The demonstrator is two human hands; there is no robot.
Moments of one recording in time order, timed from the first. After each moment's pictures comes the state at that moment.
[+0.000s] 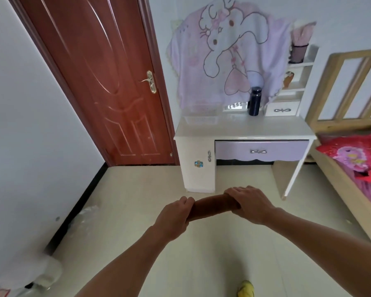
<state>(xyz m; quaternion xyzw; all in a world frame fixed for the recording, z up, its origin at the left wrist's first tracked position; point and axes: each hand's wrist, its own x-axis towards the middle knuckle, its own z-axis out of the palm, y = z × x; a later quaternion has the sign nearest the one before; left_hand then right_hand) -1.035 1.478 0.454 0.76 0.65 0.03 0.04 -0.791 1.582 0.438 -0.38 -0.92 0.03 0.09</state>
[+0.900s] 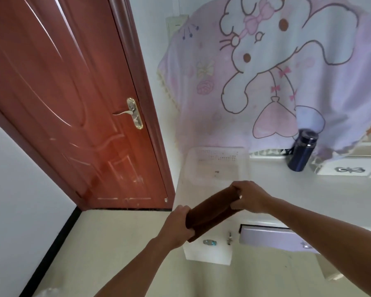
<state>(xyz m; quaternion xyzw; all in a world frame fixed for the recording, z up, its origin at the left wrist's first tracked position) -1.241 2.046 0.425 0.63 0.70 0.17 0.29 -1.007 2.166 0.459 -0.50 -0.80 0.32 0.08</state>
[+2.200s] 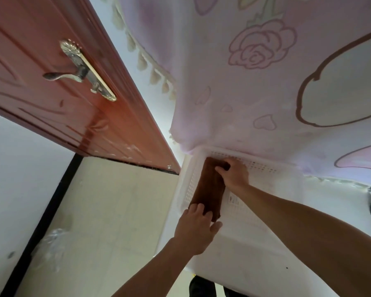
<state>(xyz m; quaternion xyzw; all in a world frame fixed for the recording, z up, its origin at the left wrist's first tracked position) -1.250 2.339 0.313 0.65 0.71 -0.08 0.25 -1.167 2.510 0.271 -0.61 -0.68 0.40 0.09</state>
